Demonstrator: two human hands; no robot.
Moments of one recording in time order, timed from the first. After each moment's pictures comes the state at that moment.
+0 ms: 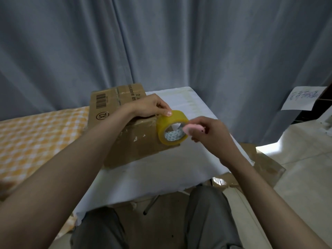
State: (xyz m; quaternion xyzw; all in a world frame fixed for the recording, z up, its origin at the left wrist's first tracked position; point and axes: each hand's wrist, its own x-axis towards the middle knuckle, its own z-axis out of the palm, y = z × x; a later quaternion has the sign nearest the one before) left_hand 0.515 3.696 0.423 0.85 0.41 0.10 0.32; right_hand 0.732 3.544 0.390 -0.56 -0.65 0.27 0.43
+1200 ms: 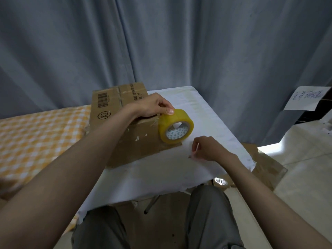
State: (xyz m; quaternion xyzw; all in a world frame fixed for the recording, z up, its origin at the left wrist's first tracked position) left_hand 0.514 3.695 0.418 0.84 0.42 0.14 0.32; right_hand 0.741 3.586 0.327 -0.67 -0.70 0.23 0.05
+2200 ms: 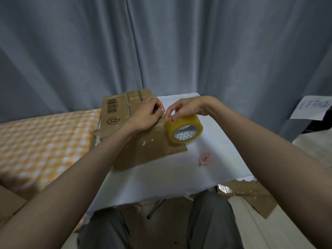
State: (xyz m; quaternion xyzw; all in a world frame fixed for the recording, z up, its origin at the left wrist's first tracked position) left_hand 0.489 3.655 0.410 0.81 0.50 0.29 0.13; right_hand 0.685 3.682 0.450 -0.49 -0.79 0.38 0.00
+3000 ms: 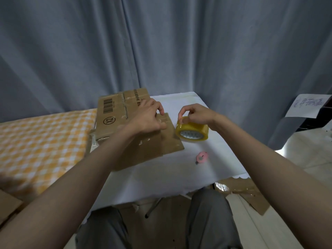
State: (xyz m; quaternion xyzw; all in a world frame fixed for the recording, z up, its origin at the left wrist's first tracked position) left_hand 0.499 3.654 0.403 0.82 0.55 0.16 0.06; right_hand 0.723 3.659 0.406 -0.56 -0.72 0.35 0.23
